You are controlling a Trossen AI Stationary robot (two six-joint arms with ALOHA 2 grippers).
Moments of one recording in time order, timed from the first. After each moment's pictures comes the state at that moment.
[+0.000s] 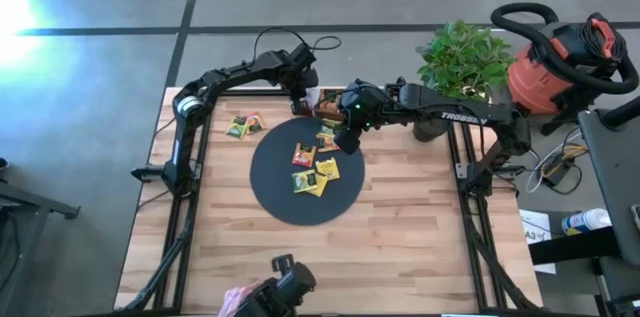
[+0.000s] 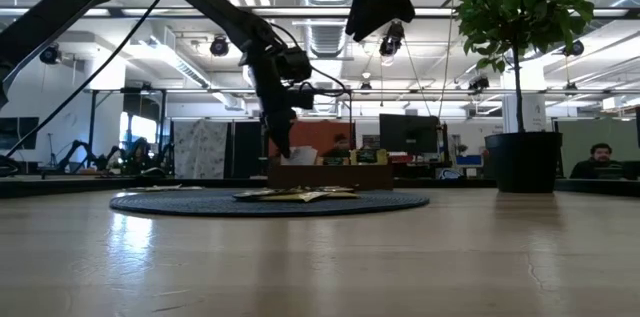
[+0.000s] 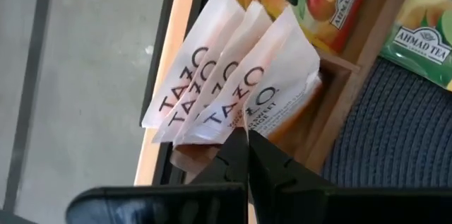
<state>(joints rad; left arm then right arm) 0.71 2.06 1.73 -0.80 -0.02 0.49 -0.19 1.67 1.68 -0.92 0.19 0.27</state>
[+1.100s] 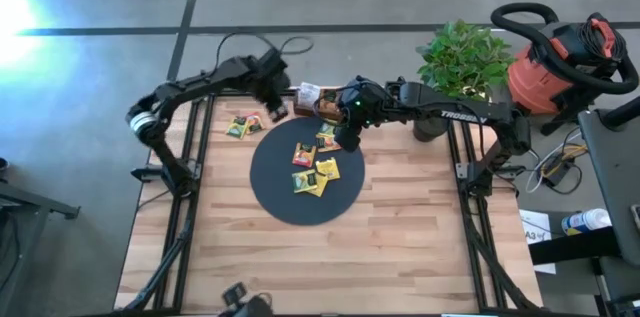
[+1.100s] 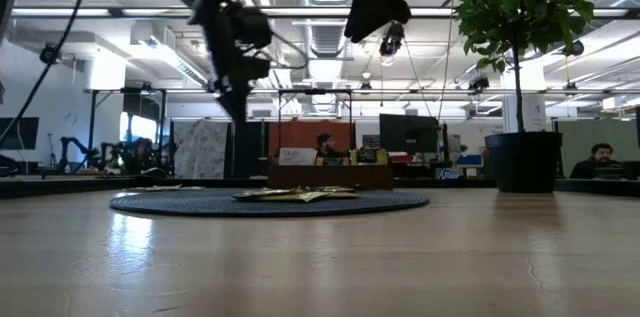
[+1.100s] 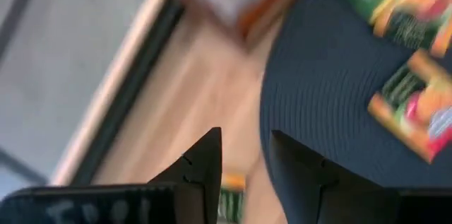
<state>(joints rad) 0.71 1.65 1.37 -0.87 -0.05 0.21 -0.21 1.67 1.68 -0.90 0.18 0.20</state>
